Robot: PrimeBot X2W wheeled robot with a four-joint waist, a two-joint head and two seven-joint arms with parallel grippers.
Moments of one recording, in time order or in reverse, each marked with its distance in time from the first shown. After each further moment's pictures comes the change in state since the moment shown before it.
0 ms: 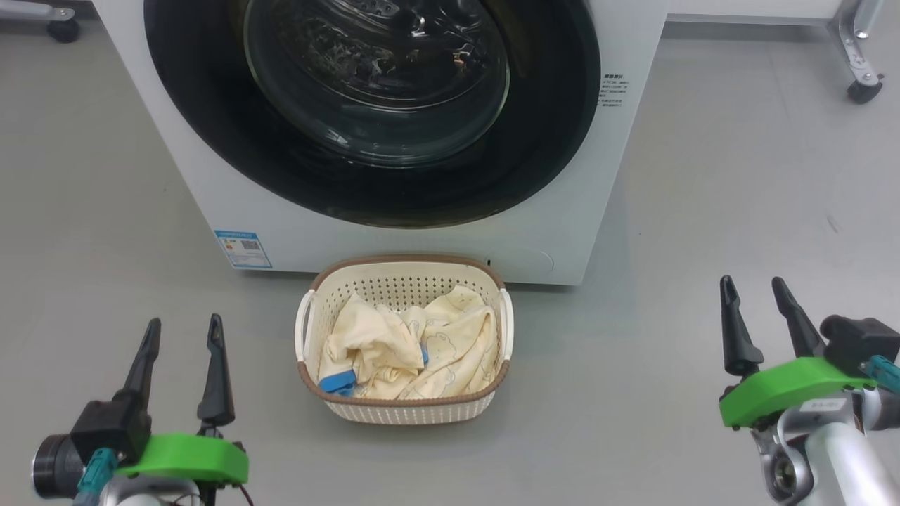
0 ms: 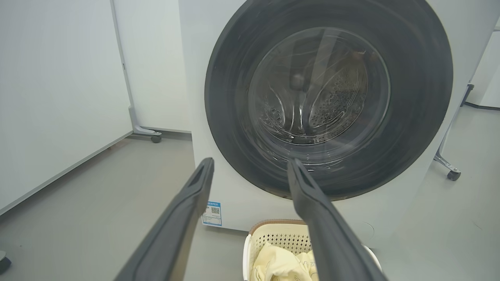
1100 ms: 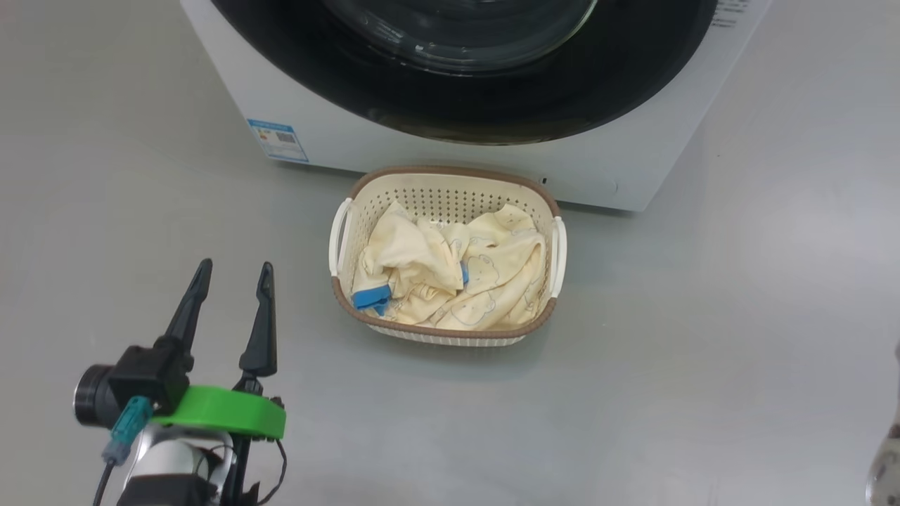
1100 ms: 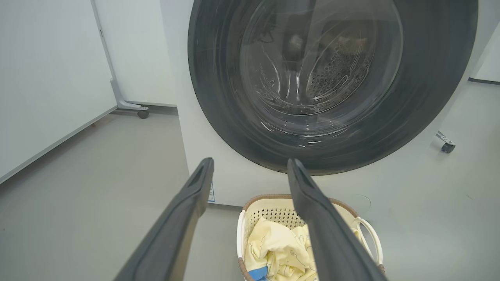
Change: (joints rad) left arm -0.113 -0.003 -0.098 0.006 -0.005 -0.007 0.000; right arm -0.624 -0.076 -0.222 0.093 0.469 0.000 0.013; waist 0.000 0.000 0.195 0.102
